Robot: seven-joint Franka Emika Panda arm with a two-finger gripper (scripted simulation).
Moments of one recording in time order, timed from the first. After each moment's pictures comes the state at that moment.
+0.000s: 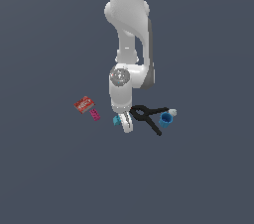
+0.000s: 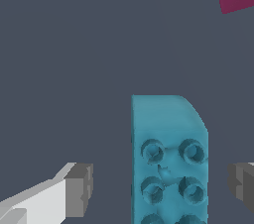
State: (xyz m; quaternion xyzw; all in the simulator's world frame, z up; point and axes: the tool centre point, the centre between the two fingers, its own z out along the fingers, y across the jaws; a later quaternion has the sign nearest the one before) arm -0.022 -0.023 0.026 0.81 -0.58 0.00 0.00
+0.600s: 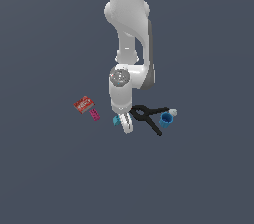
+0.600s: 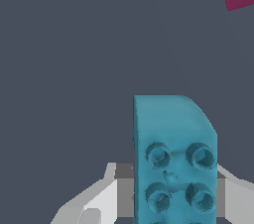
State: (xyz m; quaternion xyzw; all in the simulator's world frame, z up) arm -0.021 -0.023 0.023 0.81 -0.58 0.00 0.00
